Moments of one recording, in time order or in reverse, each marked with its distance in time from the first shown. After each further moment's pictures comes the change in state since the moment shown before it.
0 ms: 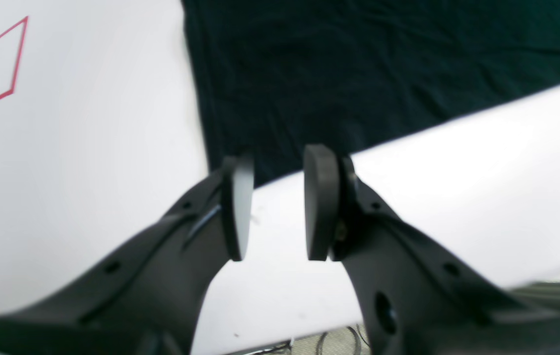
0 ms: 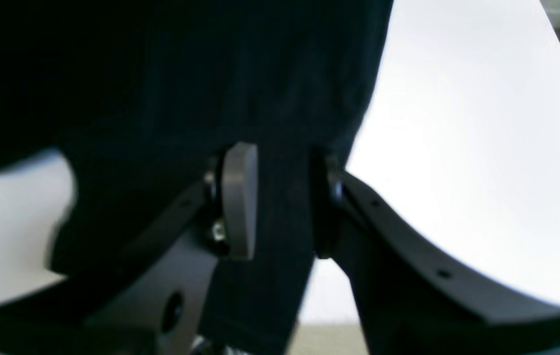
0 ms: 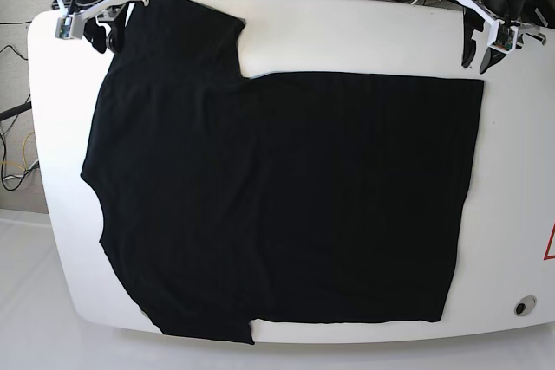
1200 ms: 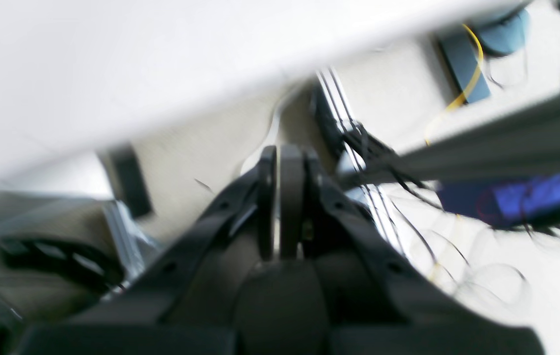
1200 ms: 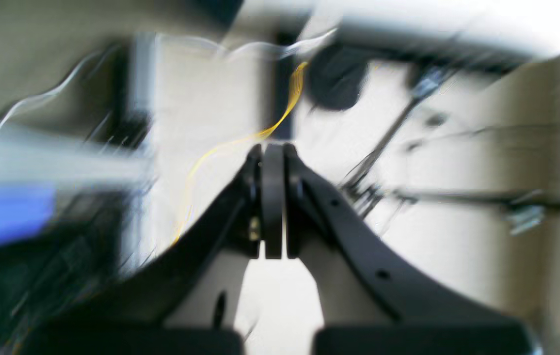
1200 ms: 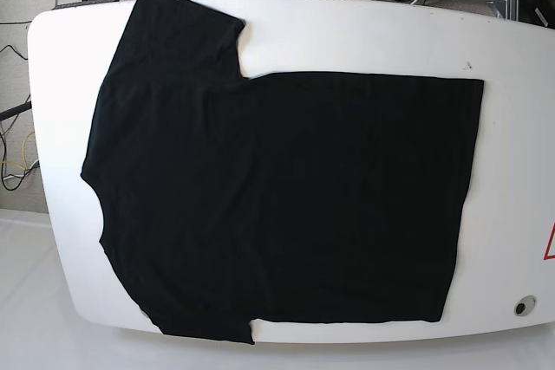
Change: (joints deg) left arm 16.7 -2.7 14.6 -9.0 5.4 9.4 -14.3; right arm -20.6 -1.0 -10.5 -14.0 -25.6 -13.6 27.1
